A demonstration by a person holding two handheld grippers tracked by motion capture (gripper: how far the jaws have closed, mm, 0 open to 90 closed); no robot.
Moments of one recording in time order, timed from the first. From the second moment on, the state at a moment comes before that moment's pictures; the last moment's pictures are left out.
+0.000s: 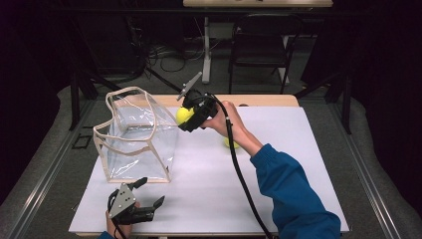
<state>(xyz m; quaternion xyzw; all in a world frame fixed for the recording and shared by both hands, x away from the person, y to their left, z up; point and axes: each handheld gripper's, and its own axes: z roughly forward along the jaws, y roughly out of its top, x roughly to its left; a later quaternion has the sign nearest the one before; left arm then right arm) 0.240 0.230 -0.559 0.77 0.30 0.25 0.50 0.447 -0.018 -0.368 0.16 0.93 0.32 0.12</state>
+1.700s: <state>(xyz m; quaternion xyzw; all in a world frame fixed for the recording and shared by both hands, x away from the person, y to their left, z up) 0.238 0.230 -0.558 0.77 0.30 0.25 0.51 0.439 0.011 -0.341 0.14 0.90 0.40 0.13</state>
